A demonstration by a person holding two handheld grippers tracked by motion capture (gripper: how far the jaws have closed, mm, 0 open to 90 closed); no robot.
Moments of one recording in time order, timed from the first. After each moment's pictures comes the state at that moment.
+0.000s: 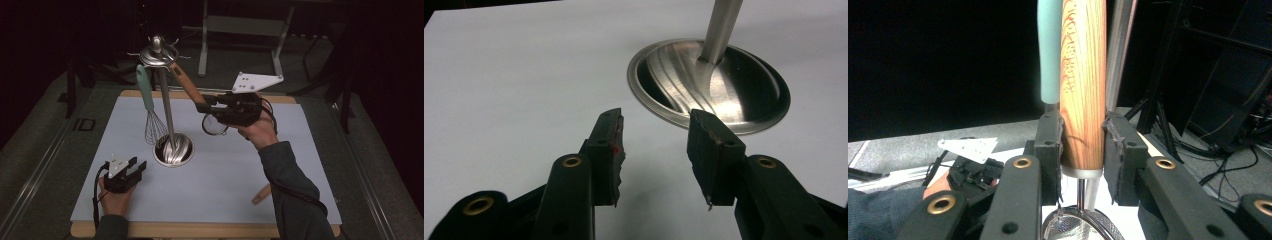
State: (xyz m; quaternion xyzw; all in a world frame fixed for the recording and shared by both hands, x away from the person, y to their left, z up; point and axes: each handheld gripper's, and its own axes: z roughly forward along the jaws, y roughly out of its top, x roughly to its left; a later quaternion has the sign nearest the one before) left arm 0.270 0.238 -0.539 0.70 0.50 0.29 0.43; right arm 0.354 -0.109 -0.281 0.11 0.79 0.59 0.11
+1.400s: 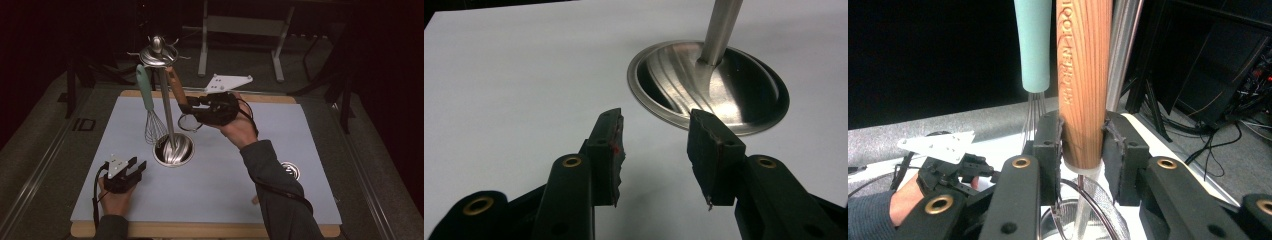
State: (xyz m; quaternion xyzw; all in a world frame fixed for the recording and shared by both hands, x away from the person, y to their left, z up) left arm 0.270 0.238 -0.539 0.70 0.50 0.29 0.43; right arm 0.365 -0.064 -0.298 0.14 0.81 0.55 0.13
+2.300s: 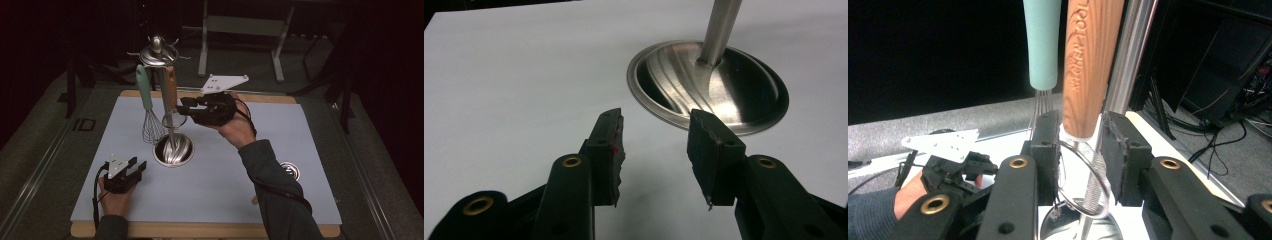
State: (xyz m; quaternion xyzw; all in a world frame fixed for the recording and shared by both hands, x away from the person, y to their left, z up) left arm 0.269 0.238 -0.539 0.70 0.50 0.29 0.43; right arm 0.363 -0.058 -0.298 0.13 0.82 0.54 0.12
